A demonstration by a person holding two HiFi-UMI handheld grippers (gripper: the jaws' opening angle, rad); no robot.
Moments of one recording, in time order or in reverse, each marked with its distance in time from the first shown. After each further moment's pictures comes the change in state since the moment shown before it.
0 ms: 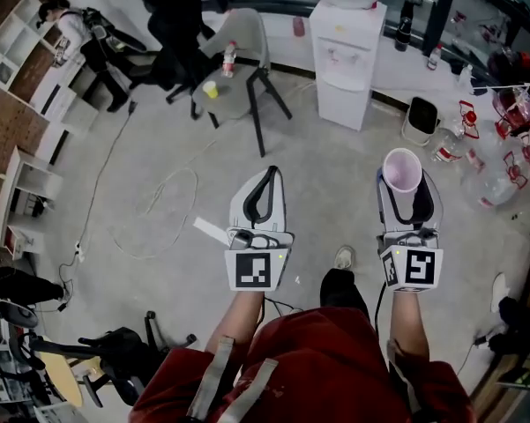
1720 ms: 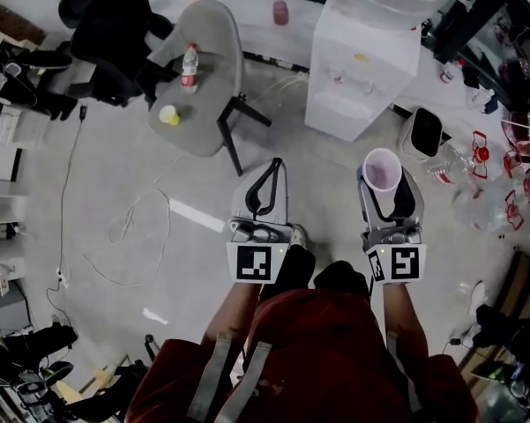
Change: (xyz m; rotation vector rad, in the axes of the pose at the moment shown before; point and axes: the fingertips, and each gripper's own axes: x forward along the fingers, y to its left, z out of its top) left arm 0.346 0.136 -0.190 -0.142 0.084 -0.103; right arm 0.371 -0.037 -0.142 0.002 0.170 0.053
